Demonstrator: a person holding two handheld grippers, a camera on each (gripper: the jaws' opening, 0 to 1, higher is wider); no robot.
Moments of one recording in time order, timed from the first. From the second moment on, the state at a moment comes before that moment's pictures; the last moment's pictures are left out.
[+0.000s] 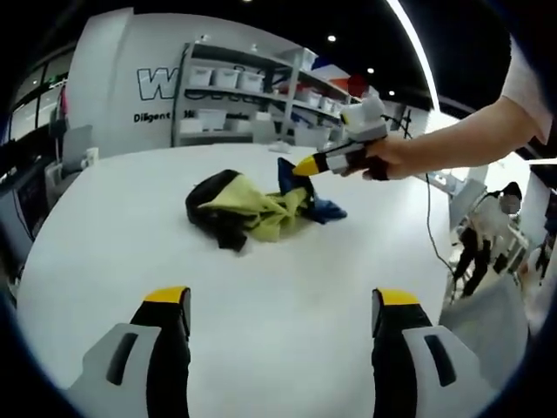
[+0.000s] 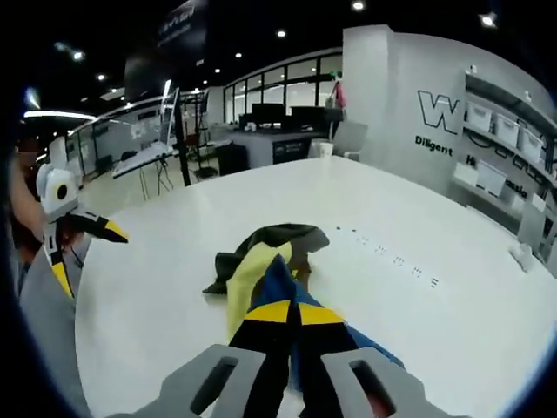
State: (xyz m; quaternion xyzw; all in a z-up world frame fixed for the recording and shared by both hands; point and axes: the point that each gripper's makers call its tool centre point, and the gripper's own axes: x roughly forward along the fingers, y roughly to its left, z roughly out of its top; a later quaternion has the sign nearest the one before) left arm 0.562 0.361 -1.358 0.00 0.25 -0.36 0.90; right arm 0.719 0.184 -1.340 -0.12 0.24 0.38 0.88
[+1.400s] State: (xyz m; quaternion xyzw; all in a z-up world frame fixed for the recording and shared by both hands) left arm 0.599 0.323 -1.332 0.05 0.23 -0.43 0.87; right arm 0.570 0.184 -1.365 -0.14 0.25 0.50 0.82
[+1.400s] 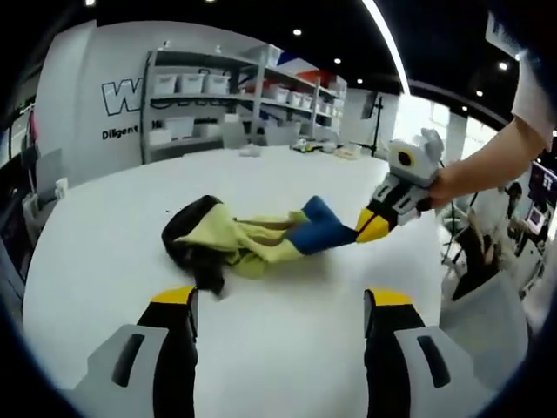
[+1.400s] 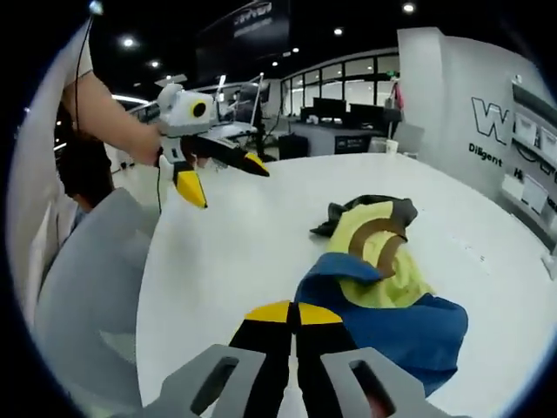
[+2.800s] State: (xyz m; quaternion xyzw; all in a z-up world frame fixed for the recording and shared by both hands) left arm 0.716 0.272 -1.334 0.10 0.25 -0.50 0.82; right arm 0.500 0.140 -1.406 -0.18 0.31 0.51 0.78
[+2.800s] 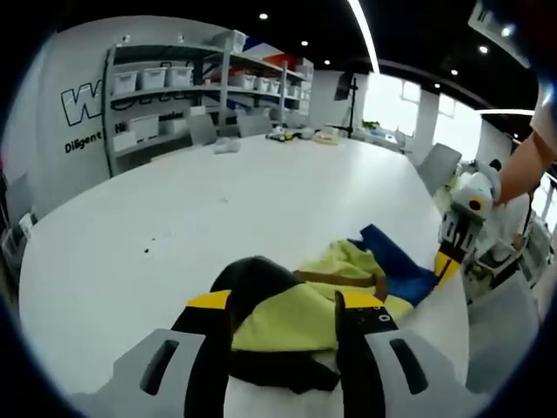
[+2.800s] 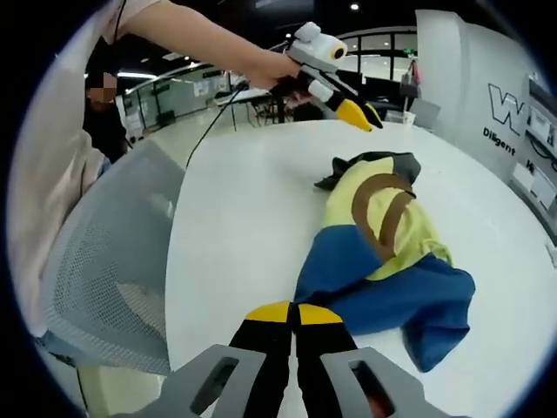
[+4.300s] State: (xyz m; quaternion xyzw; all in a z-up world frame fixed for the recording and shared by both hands) left arm 0.696 0.283 -1.355 0.05 0.34 -0.53 0.77; right arm 0.541 0.066 -1.424 -0.16 0.35 0.40 0.83
